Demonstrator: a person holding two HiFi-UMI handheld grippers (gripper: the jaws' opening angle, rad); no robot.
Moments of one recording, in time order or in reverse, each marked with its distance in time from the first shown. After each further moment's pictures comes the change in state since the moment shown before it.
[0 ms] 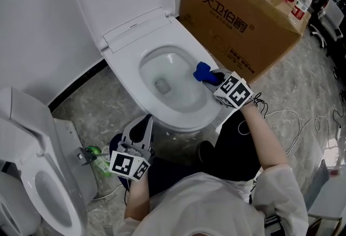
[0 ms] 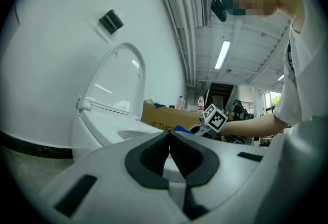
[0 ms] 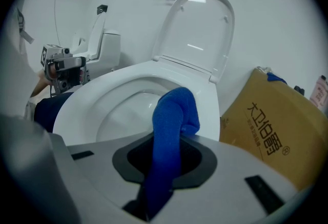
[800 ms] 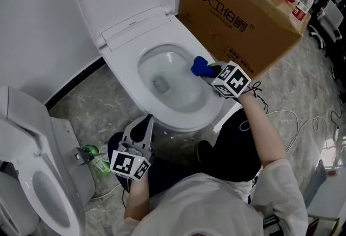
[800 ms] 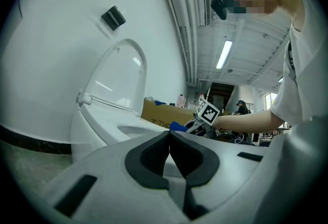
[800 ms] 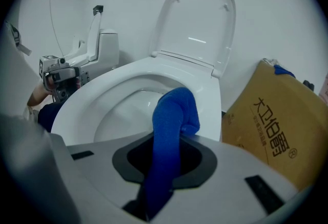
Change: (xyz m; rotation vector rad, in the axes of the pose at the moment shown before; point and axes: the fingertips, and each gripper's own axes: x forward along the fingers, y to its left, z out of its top) left arm 0.005 0.001 -0.014 -0.024 0.017 0.000; right arm 0.016 -0.018 0.005 0.026 0.058 0.067
